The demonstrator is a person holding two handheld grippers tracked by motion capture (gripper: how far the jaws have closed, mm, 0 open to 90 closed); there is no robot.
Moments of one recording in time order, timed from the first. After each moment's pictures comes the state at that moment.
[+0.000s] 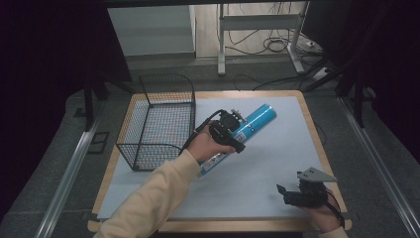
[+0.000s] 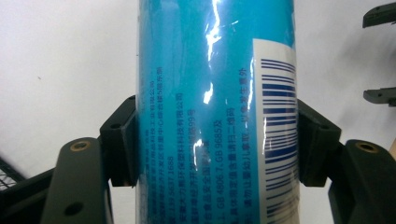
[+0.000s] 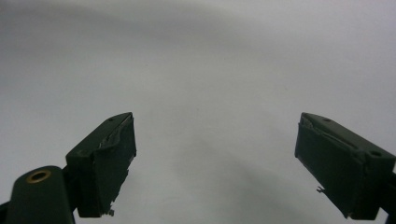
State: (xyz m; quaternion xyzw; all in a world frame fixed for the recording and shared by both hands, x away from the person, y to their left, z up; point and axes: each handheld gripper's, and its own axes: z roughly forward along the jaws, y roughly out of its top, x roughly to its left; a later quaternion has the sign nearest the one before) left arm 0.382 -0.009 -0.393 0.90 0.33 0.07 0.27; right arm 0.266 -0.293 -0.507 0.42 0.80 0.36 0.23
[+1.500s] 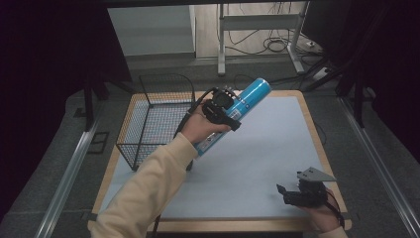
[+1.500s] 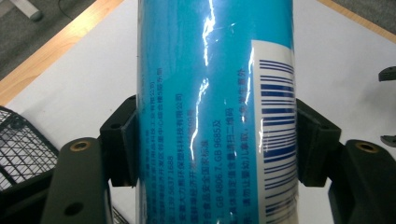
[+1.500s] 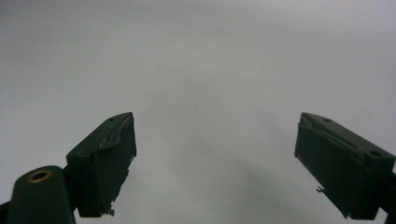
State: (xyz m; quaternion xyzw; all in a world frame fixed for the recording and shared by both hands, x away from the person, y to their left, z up) left arm 0.409 0.012 -0.350 0.88 0.35 0.12 0.30; right arm 0.267 -0.292 -0.508 0.42 0.80 0.36 0.23
